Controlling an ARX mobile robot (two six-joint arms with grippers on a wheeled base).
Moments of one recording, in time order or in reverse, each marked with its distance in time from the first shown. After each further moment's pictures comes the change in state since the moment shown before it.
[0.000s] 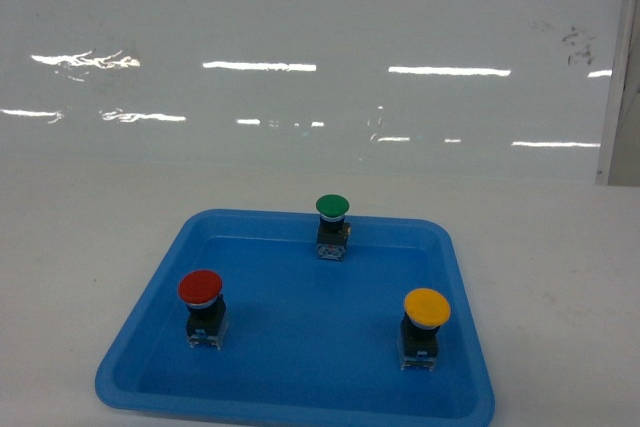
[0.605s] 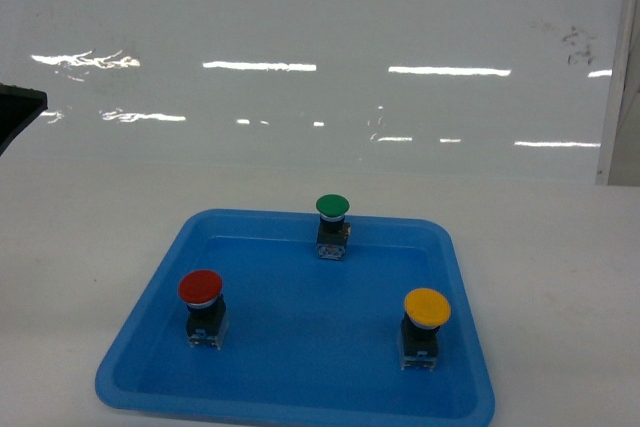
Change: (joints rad) left arm -0.037 0.427 0.143 0.119 -0.090 0.104; right arm 0.100 0.146 0.088 0.023 0.063 -0.056
